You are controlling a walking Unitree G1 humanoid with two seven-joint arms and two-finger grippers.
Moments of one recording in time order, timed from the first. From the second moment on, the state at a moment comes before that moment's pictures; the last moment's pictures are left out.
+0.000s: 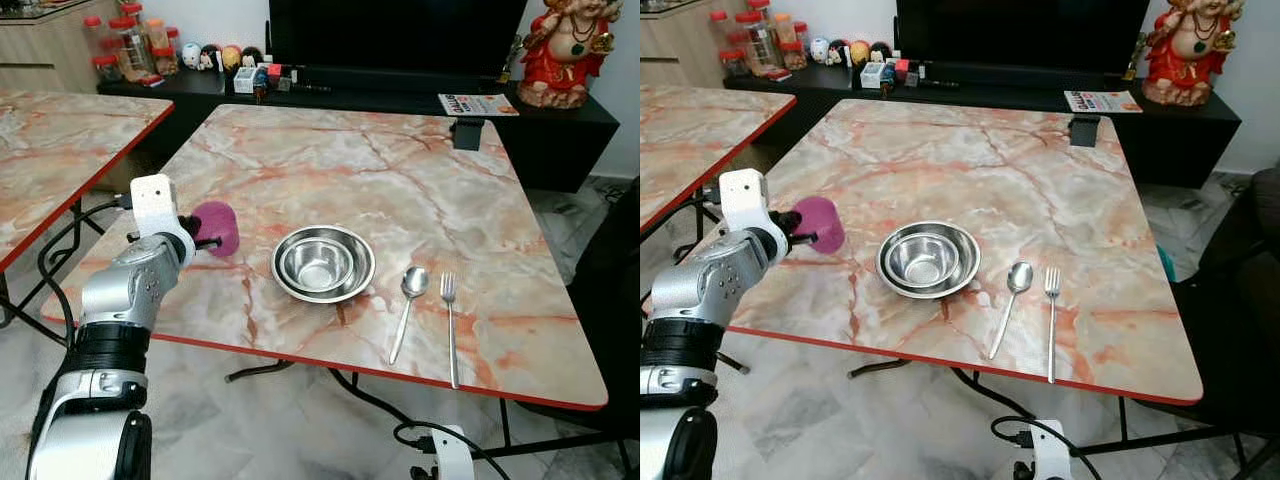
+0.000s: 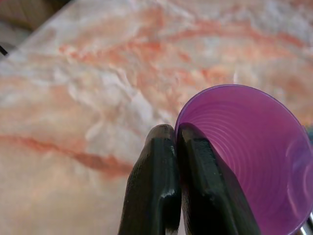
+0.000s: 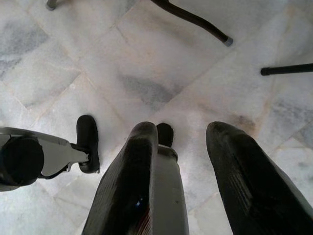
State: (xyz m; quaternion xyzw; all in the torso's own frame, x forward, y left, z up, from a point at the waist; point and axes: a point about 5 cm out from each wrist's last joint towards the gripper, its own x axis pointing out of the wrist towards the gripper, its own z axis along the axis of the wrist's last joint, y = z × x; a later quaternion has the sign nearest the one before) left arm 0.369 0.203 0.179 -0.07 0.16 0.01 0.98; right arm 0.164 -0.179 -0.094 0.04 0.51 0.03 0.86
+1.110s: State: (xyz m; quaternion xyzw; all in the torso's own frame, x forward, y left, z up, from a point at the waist) left arm 0.394 0.180 0.171 -0.06 0.22 0.01 0.97; right arm 0.162 -0.177 -0.095 0.05 0.51 0.02 0.86
